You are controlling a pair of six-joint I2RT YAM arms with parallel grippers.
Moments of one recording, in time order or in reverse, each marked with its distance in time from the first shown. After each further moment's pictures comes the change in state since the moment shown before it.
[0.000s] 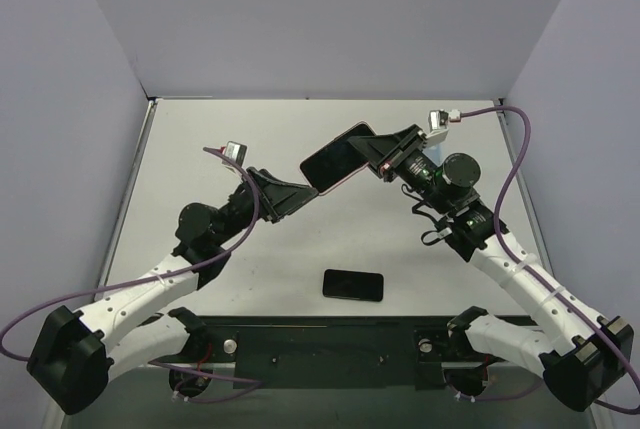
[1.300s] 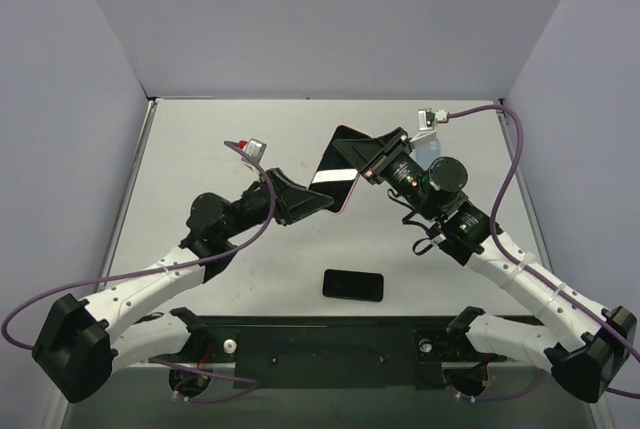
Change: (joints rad) left arm -0.058 0.080 0.075 -0.059 0.047 0.140; right arm 0.154 0.040 0.059 -0.010 0.183 -0.190
